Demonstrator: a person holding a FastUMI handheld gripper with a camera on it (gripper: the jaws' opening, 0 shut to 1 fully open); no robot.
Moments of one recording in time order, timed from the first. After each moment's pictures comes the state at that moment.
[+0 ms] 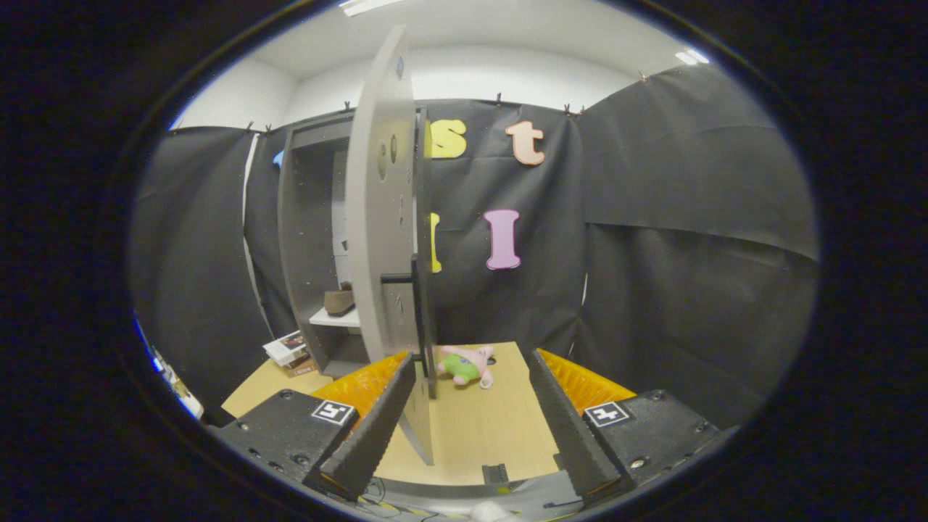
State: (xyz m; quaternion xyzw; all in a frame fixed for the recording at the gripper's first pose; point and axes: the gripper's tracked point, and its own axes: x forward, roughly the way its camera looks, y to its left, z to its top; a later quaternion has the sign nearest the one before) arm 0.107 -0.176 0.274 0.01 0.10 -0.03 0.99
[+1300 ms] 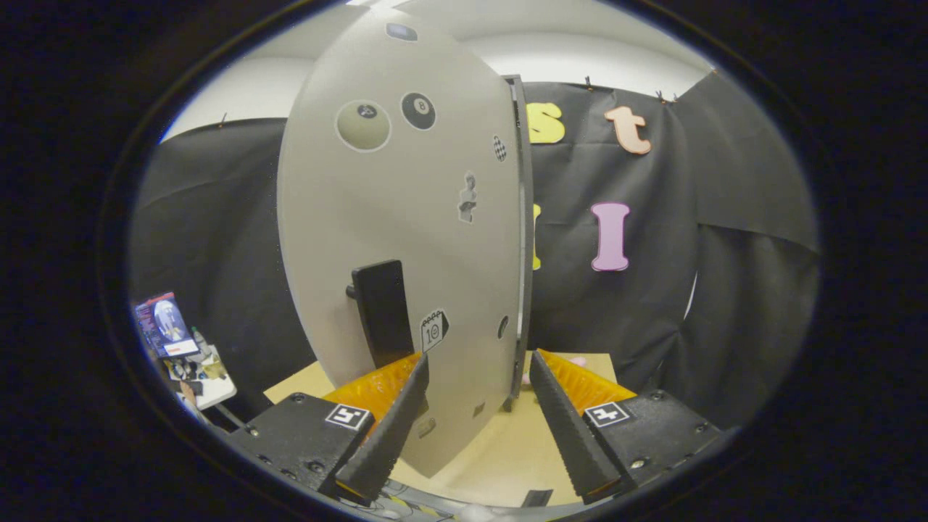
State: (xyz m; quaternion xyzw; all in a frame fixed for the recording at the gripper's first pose) arm 0.185 -0.063 0.256 -0.01 0.13 0.14 0.98
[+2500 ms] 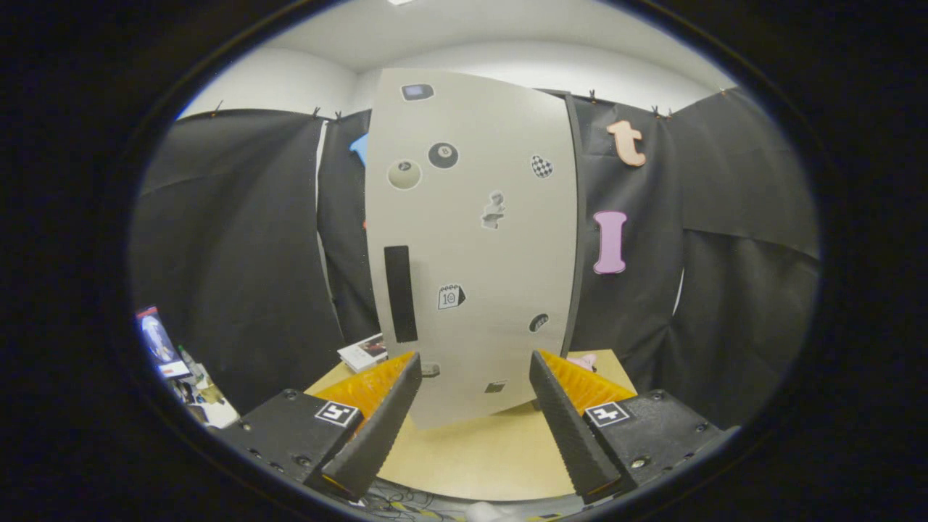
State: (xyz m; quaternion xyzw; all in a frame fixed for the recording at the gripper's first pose) arm 0.152 0.067 0.261 0.00 0.11 0.08 0.99
